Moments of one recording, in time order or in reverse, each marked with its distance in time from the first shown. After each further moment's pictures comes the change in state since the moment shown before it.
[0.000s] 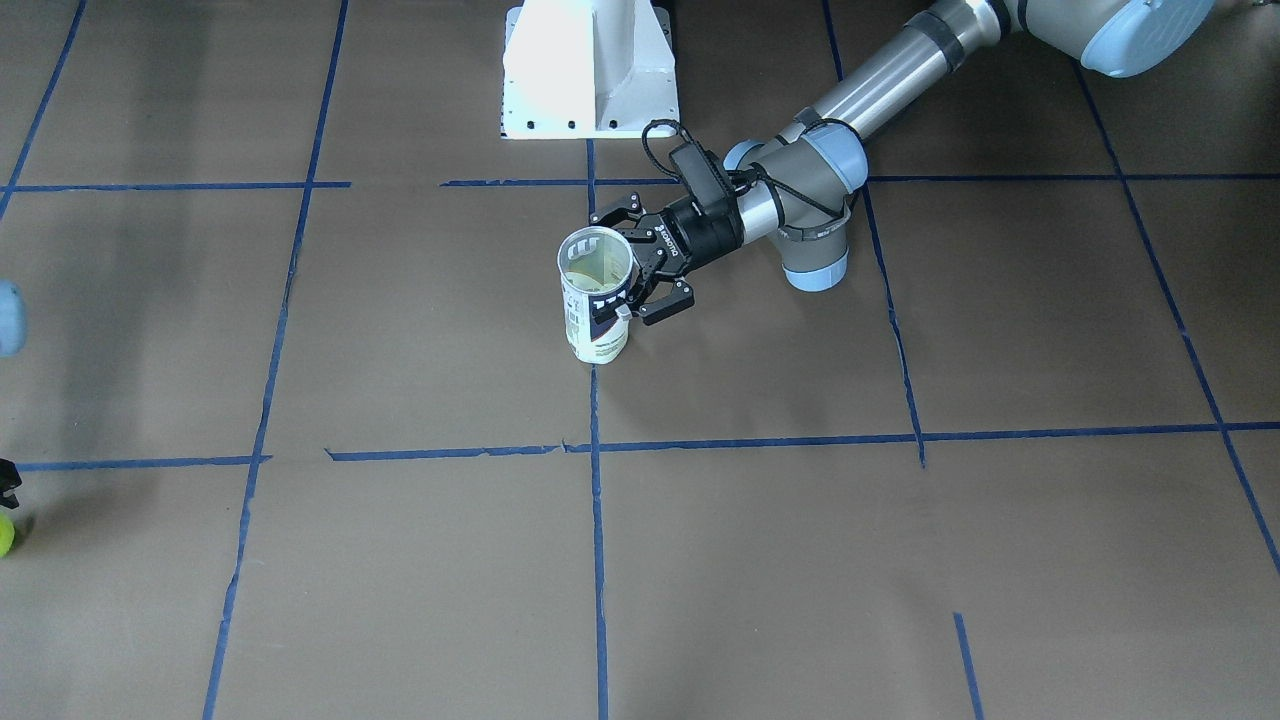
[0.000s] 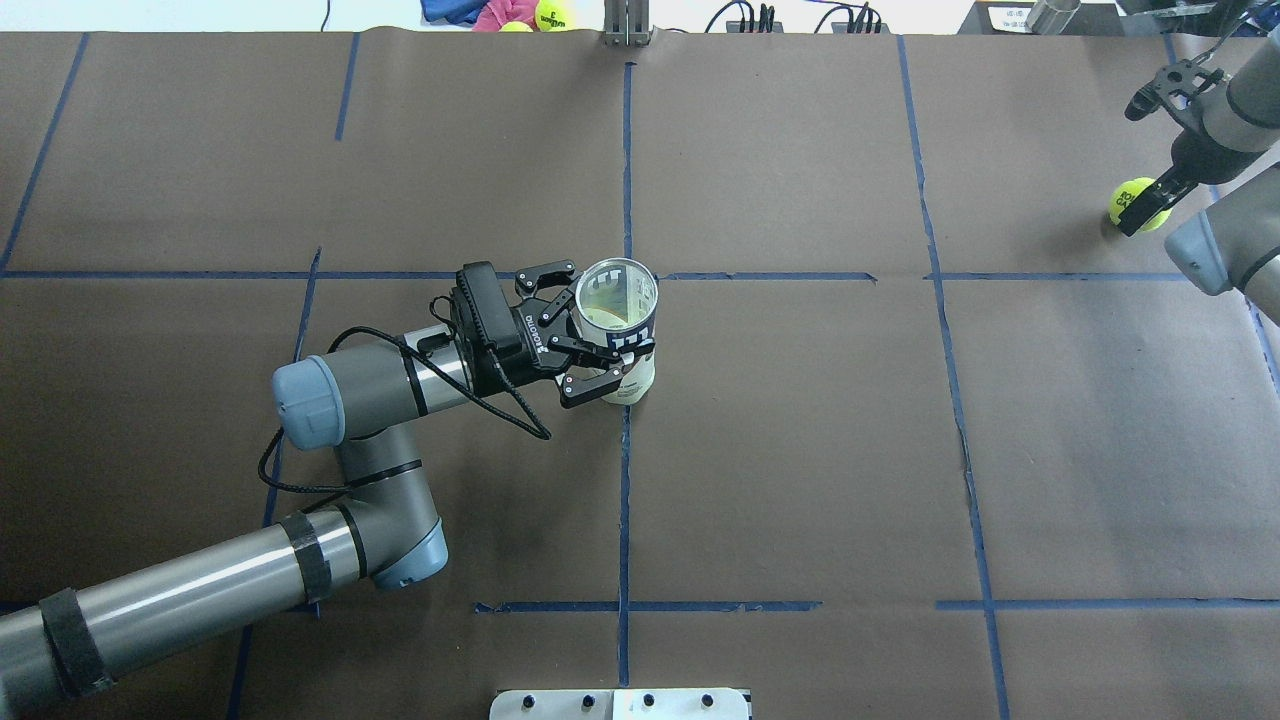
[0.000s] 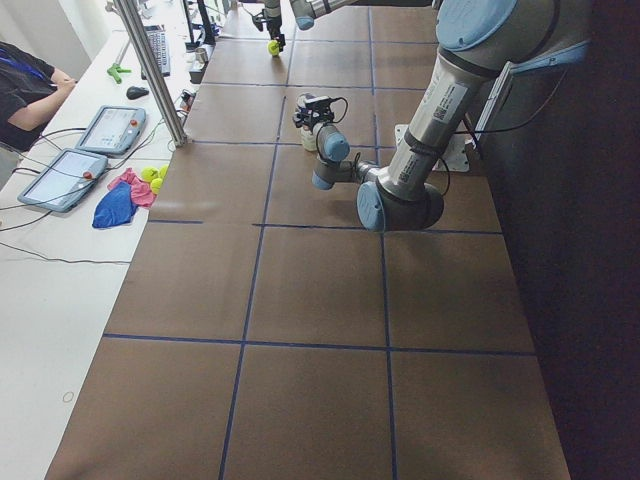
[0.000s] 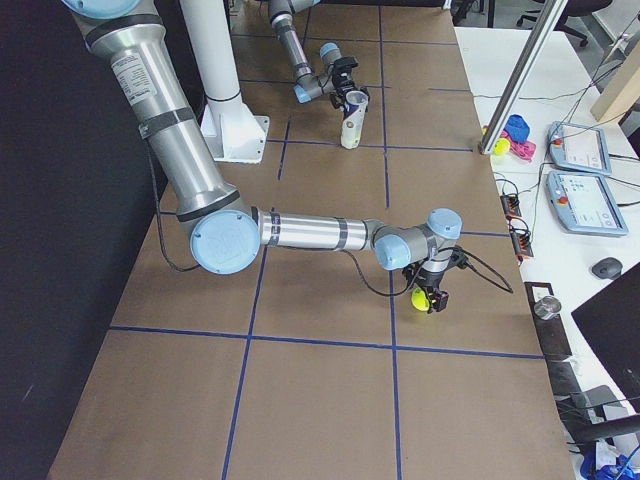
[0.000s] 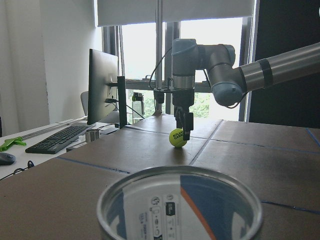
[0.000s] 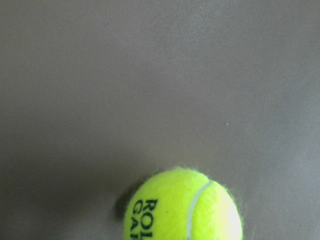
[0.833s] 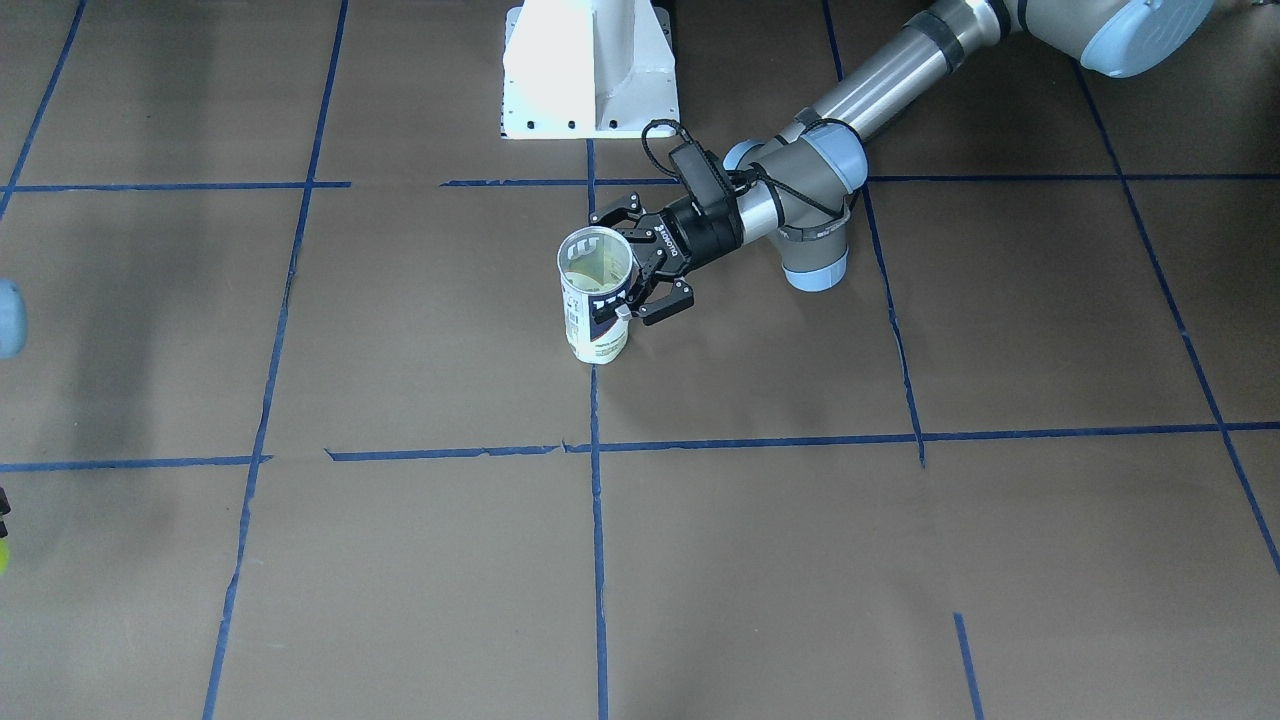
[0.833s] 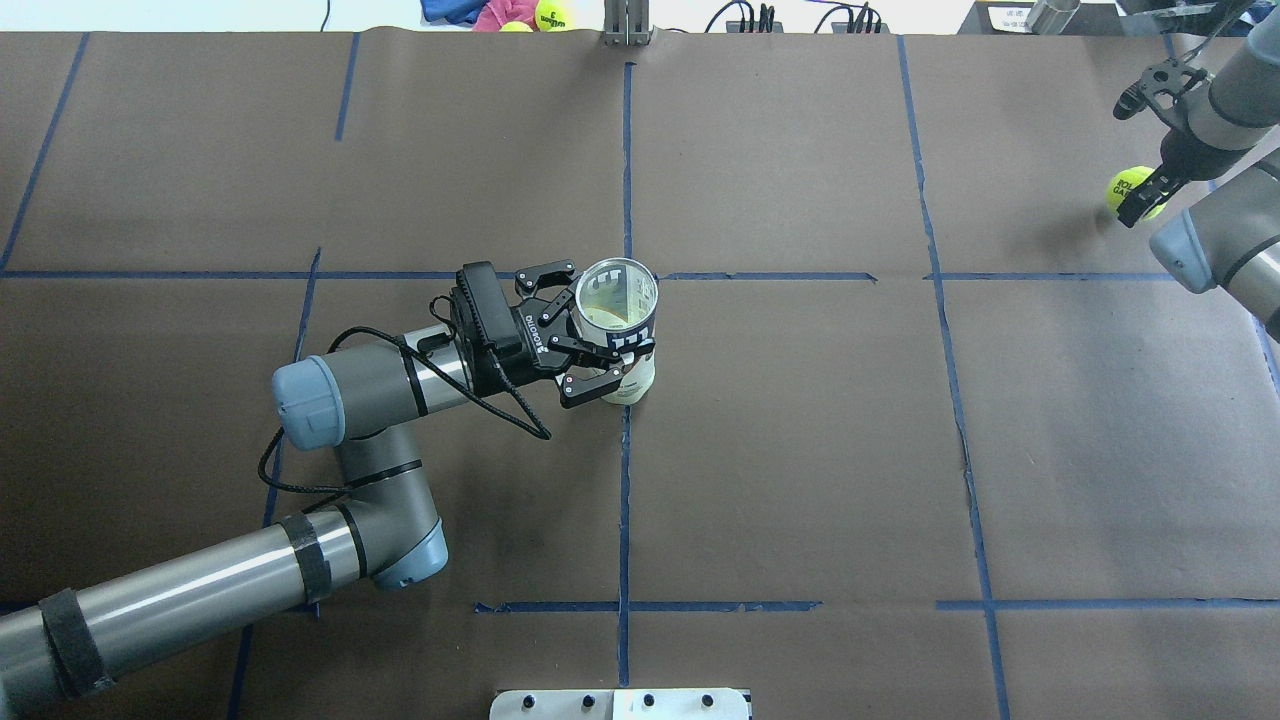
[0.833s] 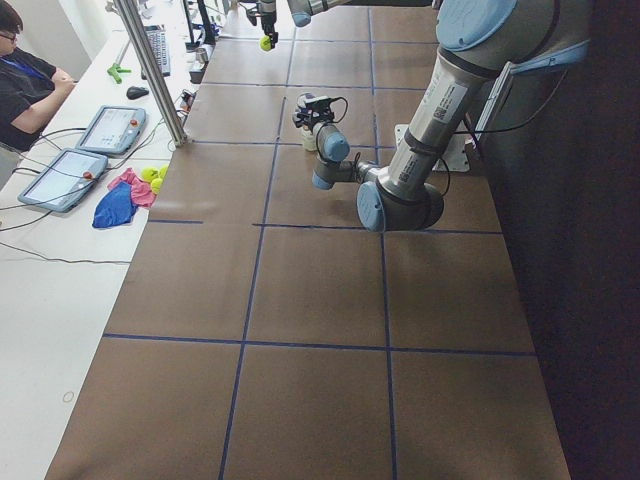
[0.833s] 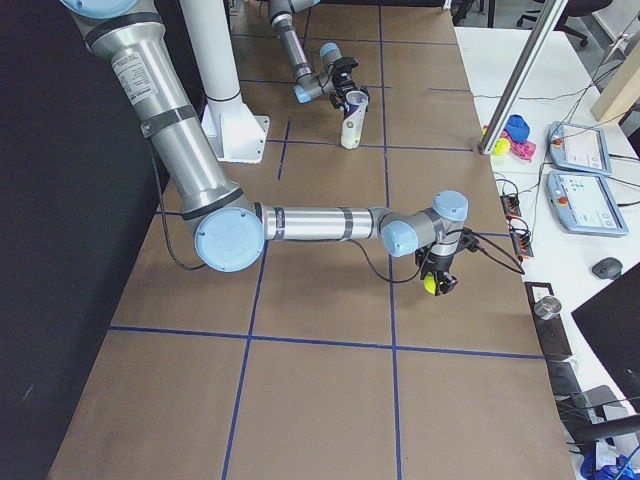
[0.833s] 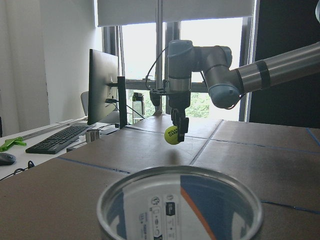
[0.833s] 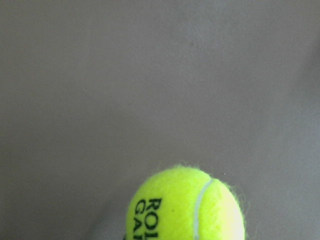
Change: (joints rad) left arm 0.000 -0.002 0.000 0.001 0.000 -0.001; right arm 0.030 0.020 0.098 0.000 0.060 0.094
